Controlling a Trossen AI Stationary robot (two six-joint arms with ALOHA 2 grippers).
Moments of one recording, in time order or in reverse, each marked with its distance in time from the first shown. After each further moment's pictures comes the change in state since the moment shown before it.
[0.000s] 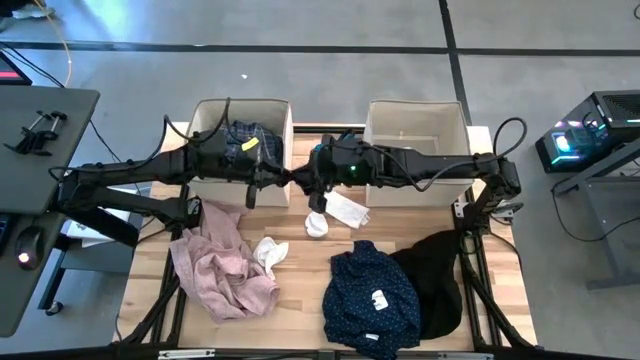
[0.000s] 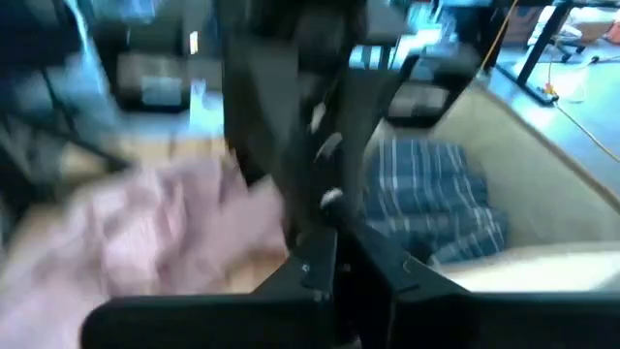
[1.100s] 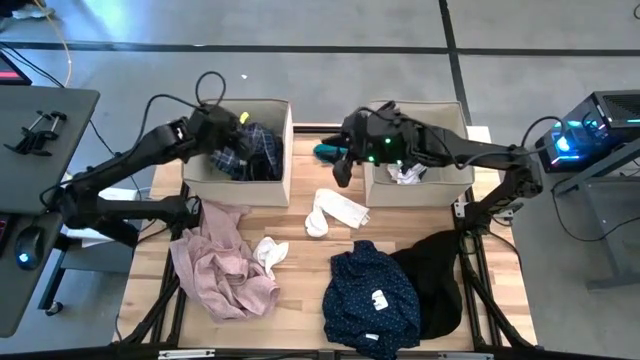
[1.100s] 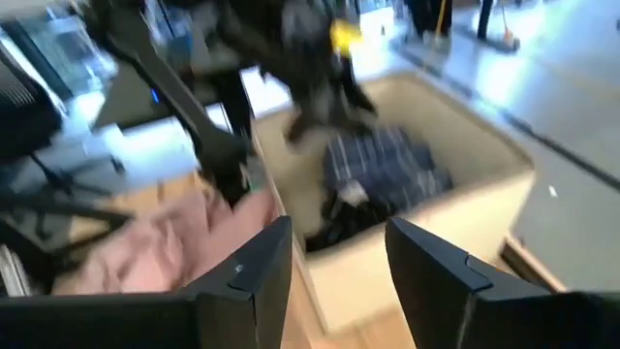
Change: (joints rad) left arm 0.407 0.000 0.133 -0.660 -0.503 -0.175; right arm -0.076 -0.170 0.000 -0.239 0.005 0.196
